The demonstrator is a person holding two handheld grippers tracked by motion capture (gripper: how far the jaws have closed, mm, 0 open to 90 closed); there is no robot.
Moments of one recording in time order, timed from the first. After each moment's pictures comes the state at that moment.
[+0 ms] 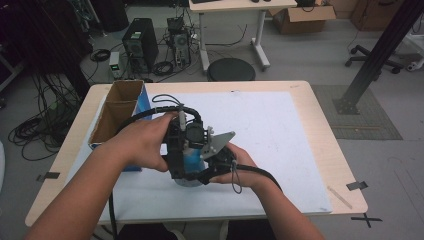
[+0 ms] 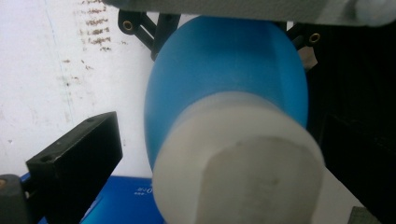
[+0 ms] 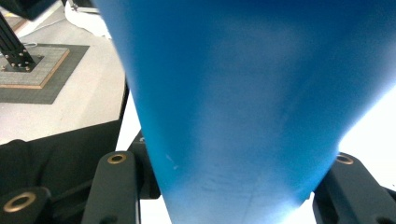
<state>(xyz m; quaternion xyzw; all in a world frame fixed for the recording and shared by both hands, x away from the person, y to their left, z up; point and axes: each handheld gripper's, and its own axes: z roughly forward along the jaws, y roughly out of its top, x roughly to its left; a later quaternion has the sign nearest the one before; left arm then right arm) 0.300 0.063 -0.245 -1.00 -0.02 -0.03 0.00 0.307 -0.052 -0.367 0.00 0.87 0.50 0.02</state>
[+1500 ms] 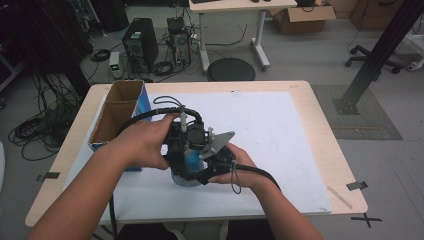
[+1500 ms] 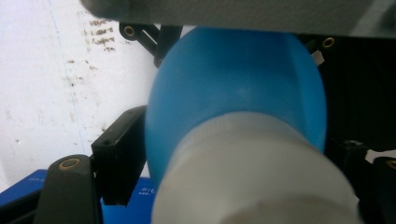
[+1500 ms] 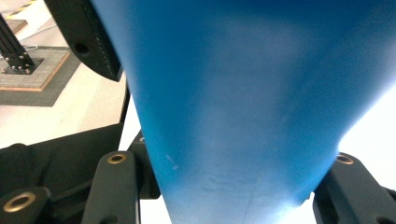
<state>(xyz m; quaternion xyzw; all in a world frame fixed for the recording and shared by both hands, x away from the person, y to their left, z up) 0.298 0.061 -0.248 -1.00 -0.01 -0.04 0.01 0.306 -0.050 -0.364 0.00 0.86 0.50 0.03</state>
